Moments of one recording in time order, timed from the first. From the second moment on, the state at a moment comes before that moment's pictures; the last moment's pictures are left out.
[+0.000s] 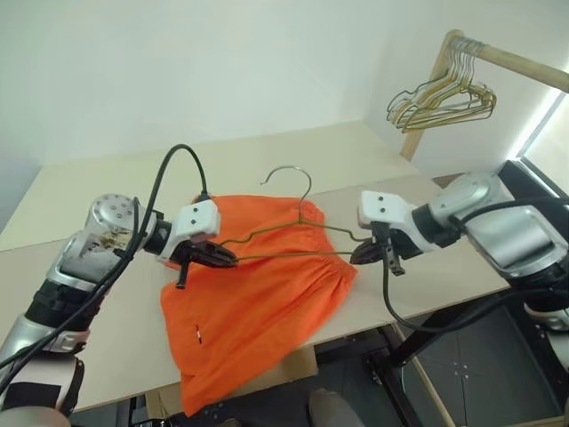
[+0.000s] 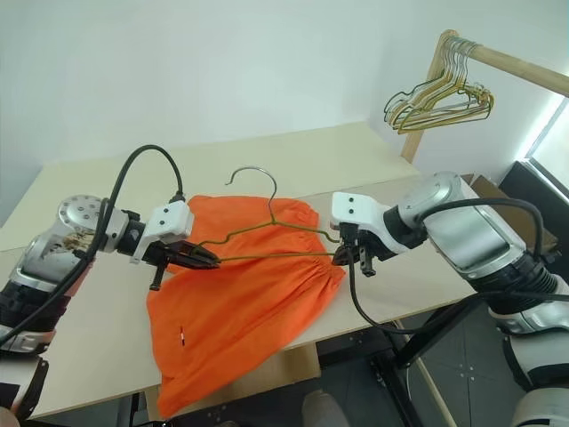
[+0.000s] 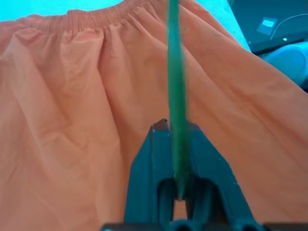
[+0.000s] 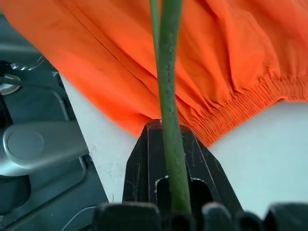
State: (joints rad) left arm -0.60 0.87 -0.20 -0.02 -0.23 0.42 -1.46; right arm -0.85 -0.96 0.48 -0.20 0.22 0.83 1.34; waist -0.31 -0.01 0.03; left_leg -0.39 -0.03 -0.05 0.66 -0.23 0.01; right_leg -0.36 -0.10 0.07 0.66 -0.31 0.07
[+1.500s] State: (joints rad) left arm -0.33 0.77 0.13 -0.59 -0.78 0.69 -0.98; right arm -0.34 -1.10 -0.07 0.04 0.65 1.59 1.02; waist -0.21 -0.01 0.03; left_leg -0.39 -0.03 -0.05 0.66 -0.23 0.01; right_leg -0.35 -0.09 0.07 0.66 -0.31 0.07
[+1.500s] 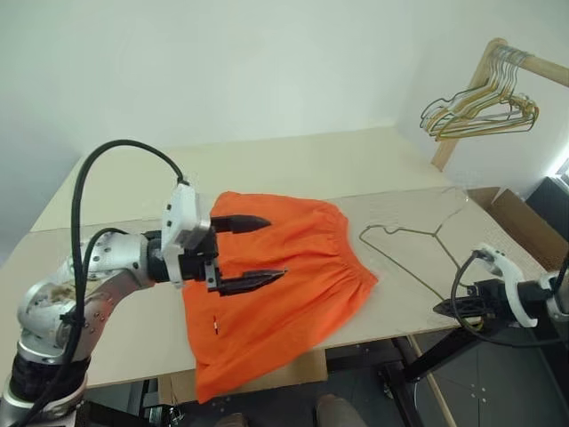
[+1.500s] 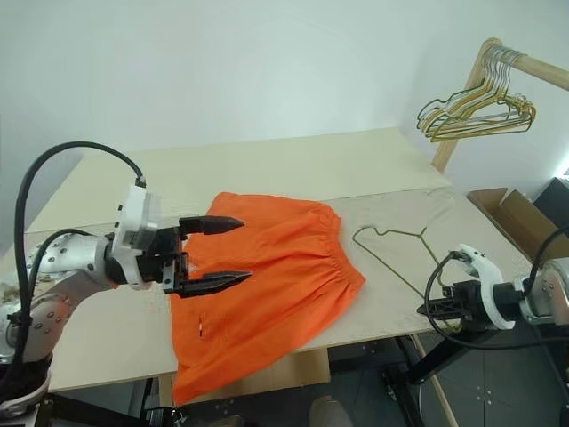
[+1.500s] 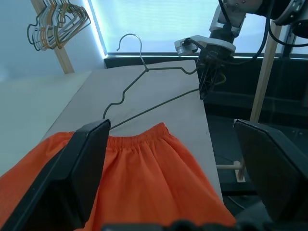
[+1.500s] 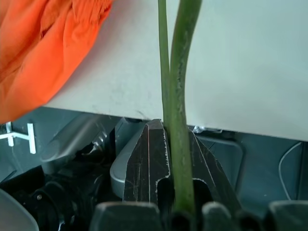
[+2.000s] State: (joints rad) left arm -0.31 0.78 0.13 -0.55 -0.76 0.64 -1.00; right arm -0.35 -1.14 -0.04 0.09 0.75 1.59 1.10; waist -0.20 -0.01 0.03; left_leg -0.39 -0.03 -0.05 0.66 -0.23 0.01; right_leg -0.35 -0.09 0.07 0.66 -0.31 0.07
